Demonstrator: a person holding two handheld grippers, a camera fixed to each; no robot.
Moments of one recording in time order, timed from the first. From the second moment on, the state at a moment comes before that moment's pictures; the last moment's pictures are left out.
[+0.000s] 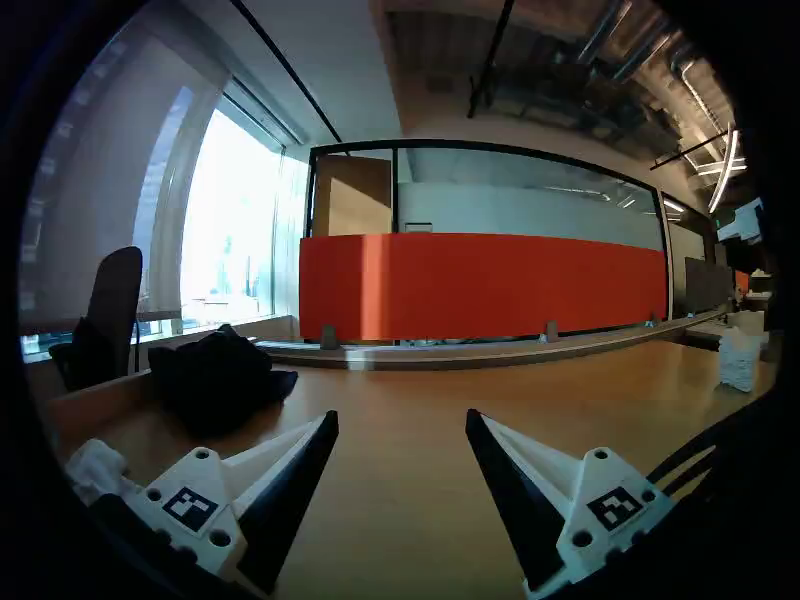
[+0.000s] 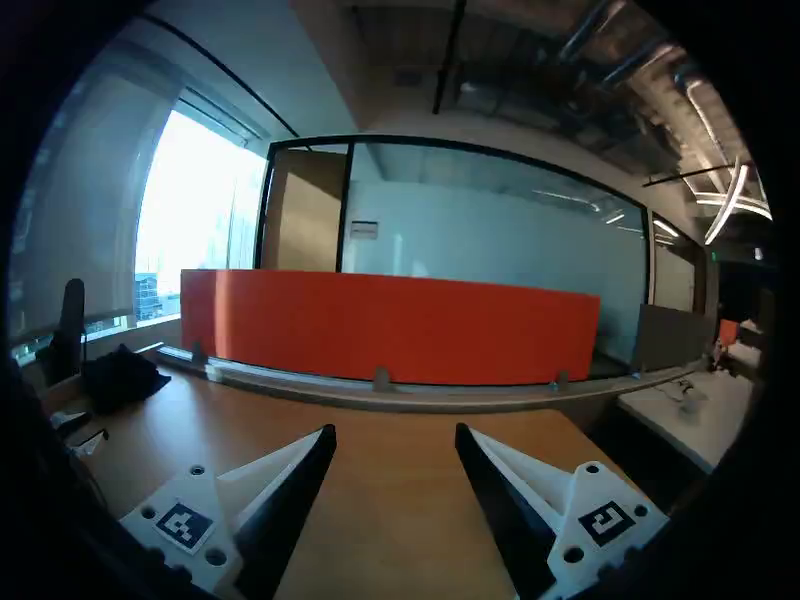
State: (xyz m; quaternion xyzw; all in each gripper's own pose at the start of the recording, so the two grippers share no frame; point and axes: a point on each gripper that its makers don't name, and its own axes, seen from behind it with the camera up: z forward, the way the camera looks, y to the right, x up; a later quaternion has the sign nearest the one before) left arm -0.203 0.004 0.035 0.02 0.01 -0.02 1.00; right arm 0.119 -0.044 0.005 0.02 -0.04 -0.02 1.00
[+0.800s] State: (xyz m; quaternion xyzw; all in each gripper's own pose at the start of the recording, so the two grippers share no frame) left arm -0.206 0.005 0.037 0.02 0.01 -0.02 1.00; right arm 0.136 0.001 0.011 0.00 0.00 0.00 1.00
